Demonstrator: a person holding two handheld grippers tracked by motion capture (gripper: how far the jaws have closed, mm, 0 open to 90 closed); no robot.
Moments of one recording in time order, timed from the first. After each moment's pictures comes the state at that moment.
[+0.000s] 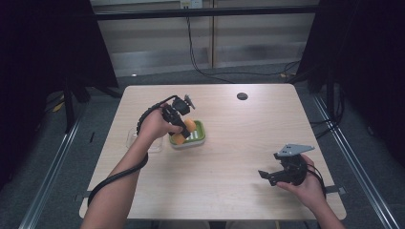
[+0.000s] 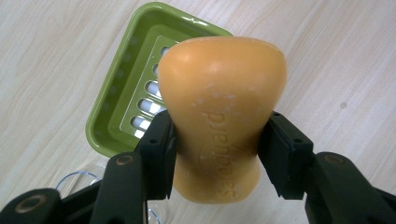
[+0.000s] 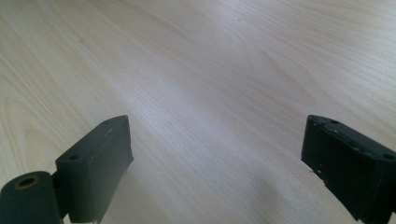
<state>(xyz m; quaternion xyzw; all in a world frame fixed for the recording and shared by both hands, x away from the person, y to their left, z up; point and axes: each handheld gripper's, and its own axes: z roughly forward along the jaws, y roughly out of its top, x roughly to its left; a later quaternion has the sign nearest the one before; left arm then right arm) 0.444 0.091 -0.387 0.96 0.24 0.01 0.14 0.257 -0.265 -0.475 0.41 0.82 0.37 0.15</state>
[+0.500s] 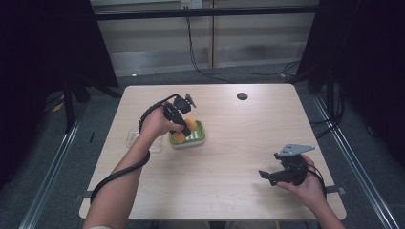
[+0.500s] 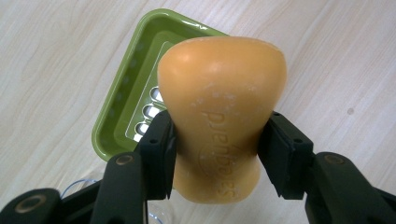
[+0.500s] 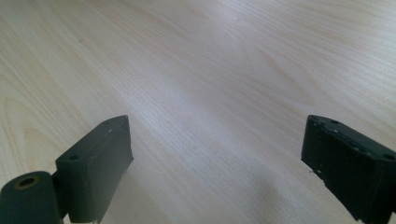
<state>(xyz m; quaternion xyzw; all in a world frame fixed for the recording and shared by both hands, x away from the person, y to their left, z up) 0.450 0.088 -0.389 0.96 0.24 0.01 0.14 0.257 -0.266 -0.474 0.41 0.82 0.37 0.15</state>
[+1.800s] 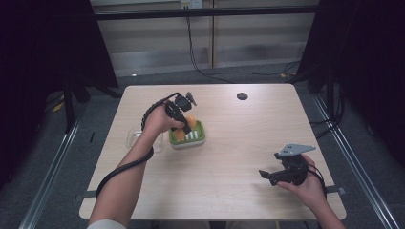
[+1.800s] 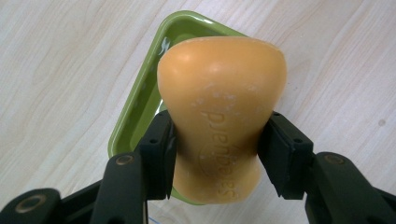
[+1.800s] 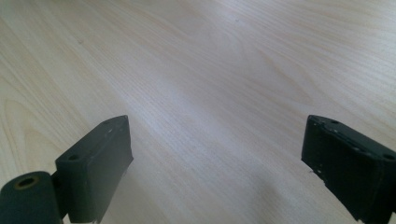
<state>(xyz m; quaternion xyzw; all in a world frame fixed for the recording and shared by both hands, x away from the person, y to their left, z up) 0.469 0.085 -0.401 0.96 0.25 0.02 0.13 0.257 -0.267 -0.475 0.41 0.82 0.37 0.15</state>
